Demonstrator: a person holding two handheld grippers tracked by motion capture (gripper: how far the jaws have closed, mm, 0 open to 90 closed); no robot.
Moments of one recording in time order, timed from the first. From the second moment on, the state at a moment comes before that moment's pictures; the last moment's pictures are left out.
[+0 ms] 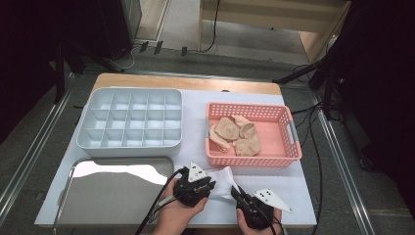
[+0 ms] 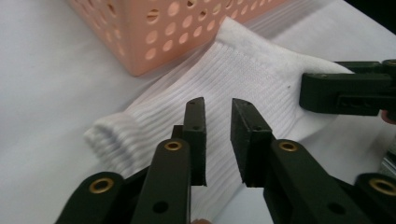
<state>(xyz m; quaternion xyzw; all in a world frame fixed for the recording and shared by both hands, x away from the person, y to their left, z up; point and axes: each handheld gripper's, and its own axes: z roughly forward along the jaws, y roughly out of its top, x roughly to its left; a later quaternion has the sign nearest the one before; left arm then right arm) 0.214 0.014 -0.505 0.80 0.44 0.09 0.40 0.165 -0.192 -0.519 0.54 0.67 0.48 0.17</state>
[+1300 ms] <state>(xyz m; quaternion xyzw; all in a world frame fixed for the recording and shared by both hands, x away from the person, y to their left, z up) 0.213 0.080 -0.514 0.77 0.46 0.05 0.43 0.157 -0.124 -0.504 0.44 0.72 0.49 0.20</state>
